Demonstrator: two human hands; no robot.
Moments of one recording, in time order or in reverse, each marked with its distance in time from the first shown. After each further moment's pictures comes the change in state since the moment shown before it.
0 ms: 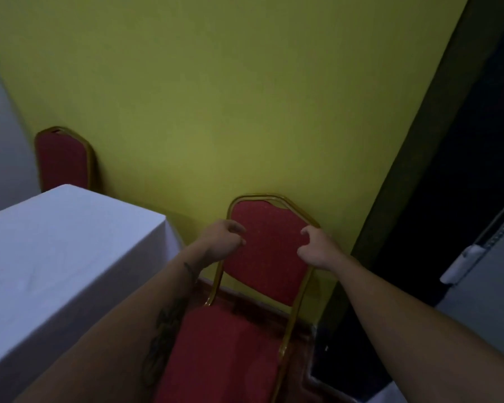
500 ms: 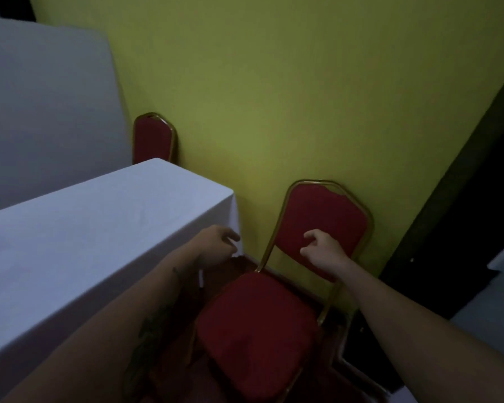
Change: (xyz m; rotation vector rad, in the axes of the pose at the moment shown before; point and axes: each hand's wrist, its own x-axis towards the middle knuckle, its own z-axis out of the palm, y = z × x) left_hand -0.220 -0.099 -0.072 0.181 0.085 -0.115; right_hand -0.160 -0.065 0.098 0.120 -0.076 -0.130
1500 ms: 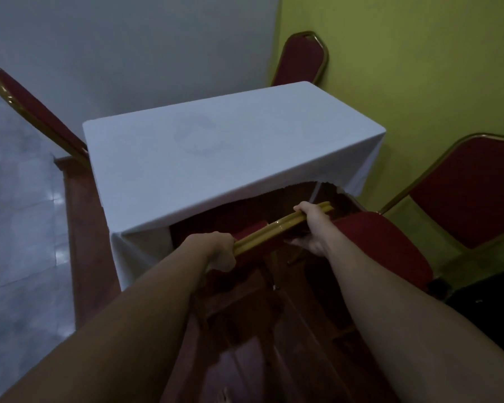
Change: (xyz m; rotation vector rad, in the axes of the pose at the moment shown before) left_hand -0.347 -0.309 -0.054 0.275 -0.283 -0.582; right_hand -0.245 -0.171 0.360 0.817 -0.467 0.384
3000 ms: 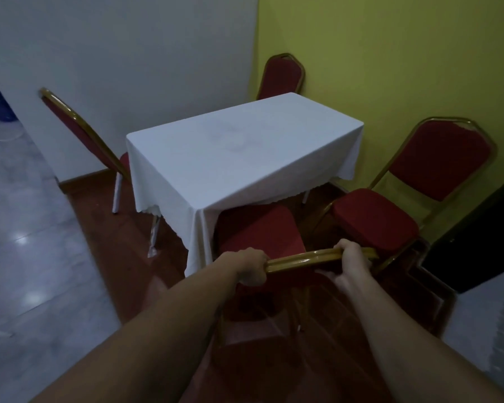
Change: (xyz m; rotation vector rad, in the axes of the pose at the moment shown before) left_hand -0.167 -0.191 0.101 0.089 0.024 0.381; right_hand -0.247 0.218 0.102 0.362 0.502 -0.118
